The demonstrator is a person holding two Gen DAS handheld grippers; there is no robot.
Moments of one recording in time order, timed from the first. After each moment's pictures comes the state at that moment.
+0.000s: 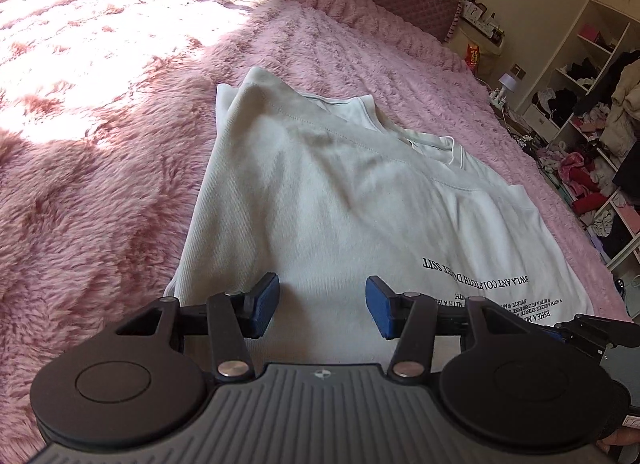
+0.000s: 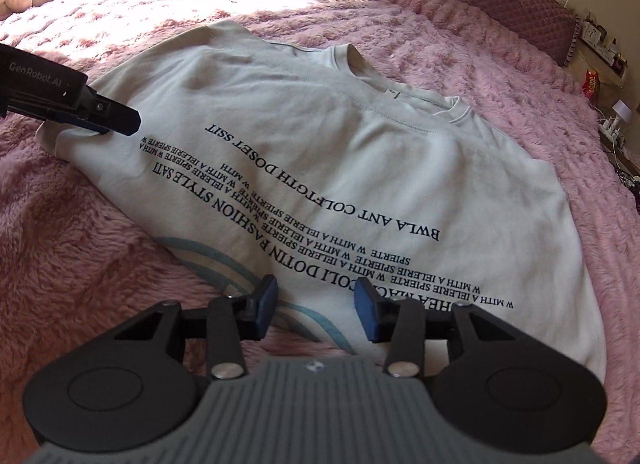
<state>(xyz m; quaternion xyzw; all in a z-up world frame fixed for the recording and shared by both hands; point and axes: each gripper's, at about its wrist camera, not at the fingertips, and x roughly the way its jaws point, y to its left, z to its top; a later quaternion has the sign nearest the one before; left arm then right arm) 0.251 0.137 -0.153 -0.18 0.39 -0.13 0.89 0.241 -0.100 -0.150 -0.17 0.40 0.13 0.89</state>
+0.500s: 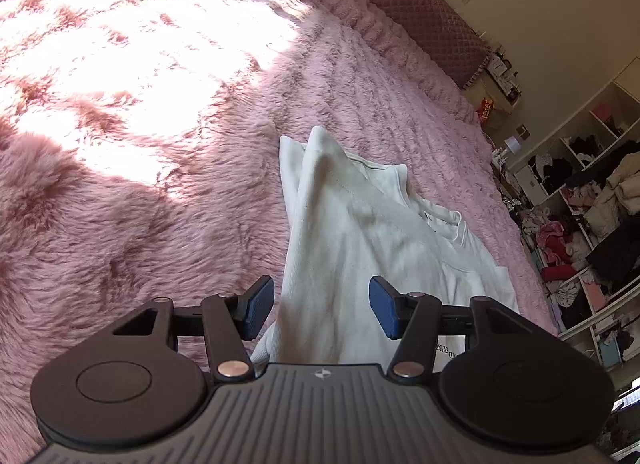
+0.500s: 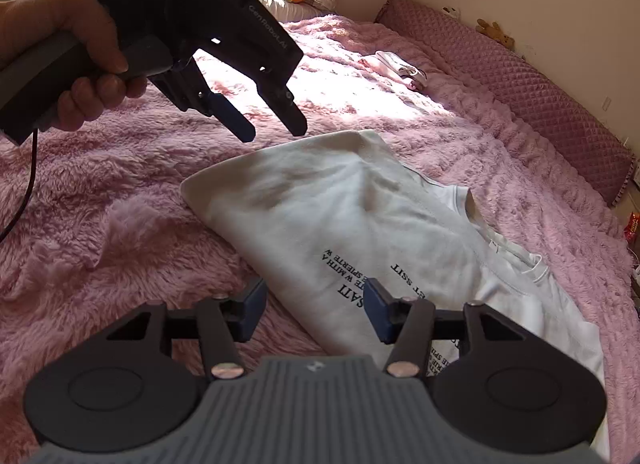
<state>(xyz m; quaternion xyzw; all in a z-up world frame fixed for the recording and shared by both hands) 0.292 0.227 -0.143 -0.31 0.40 -0.13 0.85 0.197 0.021 -0.132 -0.27 0.27 0.25 0.89</state>
